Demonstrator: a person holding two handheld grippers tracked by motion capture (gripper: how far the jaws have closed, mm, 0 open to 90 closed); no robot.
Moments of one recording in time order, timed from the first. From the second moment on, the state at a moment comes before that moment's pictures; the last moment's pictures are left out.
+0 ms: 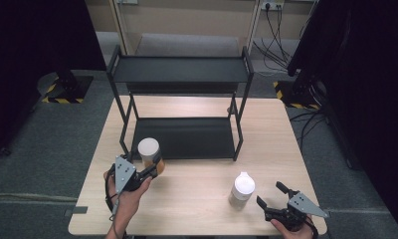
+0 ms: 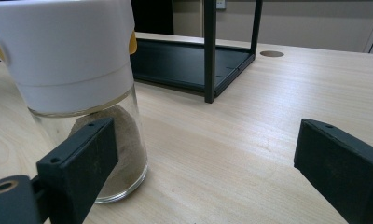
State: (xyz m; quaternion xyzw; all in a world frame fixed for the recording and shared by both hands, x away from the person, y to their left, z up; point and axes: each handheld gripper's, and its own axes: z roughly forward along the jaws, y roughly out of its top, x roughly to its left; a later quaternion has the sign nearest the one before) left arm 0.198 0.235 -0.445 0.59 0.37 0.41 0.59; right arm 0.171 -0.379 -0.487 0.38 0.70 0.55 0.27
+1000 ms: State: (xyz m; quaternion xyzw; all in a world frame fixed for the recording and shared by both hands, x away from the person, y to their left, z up) left arm 0.211 0.230 -0.414 0.56 0.37 0.43 0.60; right arm 0.171 -0.380 -0.488 0.38 0.69 0.55 0.27
